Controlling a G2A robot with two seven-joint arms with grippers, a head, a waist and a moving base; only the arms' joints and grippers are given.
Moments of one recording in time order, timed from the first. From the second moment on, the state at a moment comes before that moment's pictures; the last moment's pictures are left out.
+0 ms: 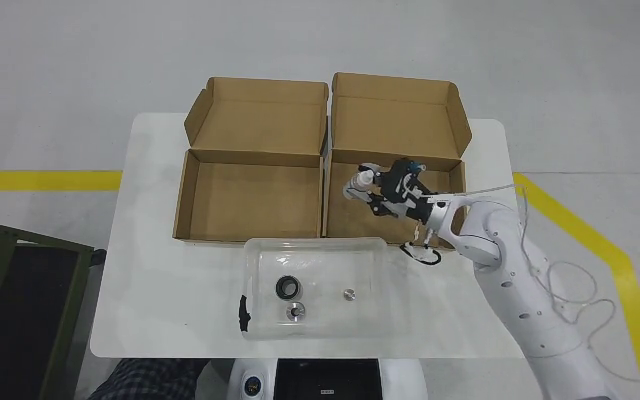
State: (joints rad) left arm -0.01 -0.37 -0.75 -1.25 2.03 -0.40 0.22; right arm -1.02 -1.12 1.15 -1.61 -1.11 -0.71 0.24
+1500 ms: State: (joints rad) left arm -0.01 -0.37 -0.75 -1.25 2.03 -0.40 0.22; right arm -0.93 -1.14 1.09 -1.54 -1.25 -0.70 0.25
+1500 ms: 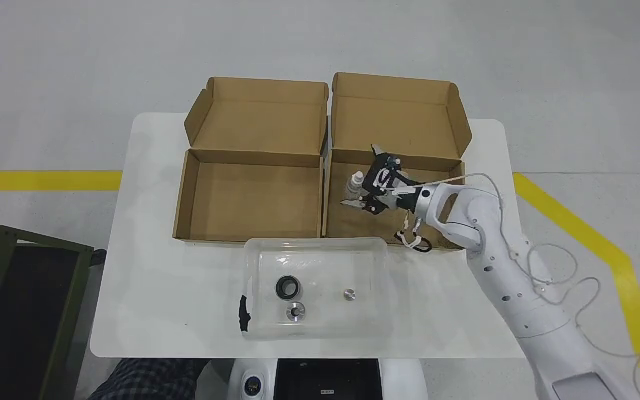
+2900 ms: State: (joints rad) left arm -0.01 -0.37 -0.75 -1.25 2.03 -0.40 0.22; right arm -1.35 -1.05 1.16 -2.08 -1.39 -0.94 0.49
